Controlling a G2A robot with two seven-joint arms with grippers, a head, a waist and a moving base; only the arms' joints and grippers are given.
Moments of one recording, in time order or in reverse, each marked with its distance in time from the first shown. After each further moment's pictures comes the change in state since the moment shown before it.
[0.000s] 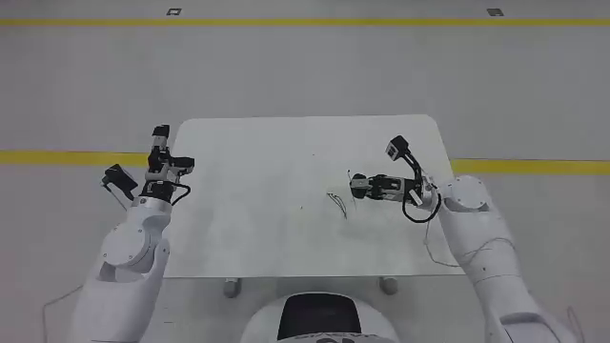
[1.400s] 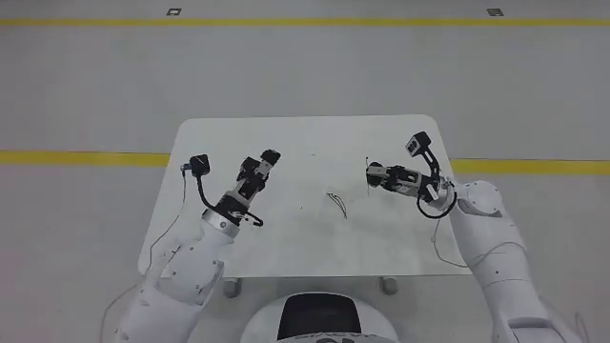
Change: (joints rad) left arm -0.012 -0.012 0.340 -0.126 0.675 -0.141 -0.072; right arm -0.019 0.030 0.053 0.028 0.126 0.000 -0.062
